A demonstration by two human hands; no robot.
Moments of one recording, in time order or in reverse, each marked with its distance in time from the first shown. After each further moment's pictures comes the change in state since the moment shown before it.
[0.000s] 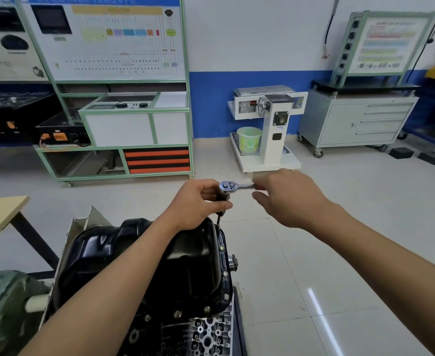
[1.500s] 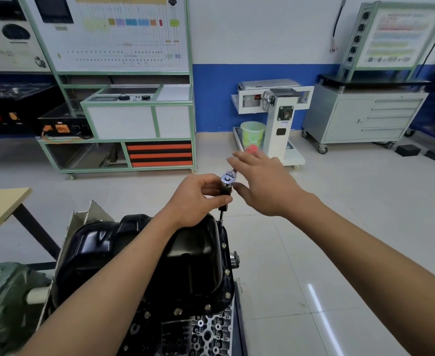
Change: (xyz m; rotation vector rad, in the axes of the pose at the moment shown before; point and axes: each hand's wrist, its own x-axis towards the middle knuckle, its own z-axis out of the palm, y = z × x) left_hand 0.001 -0.003 -0.003 0.058 0.048 0.008; right_hand 0.039 -0.016 0.021 0.057 -0.018 -0.128
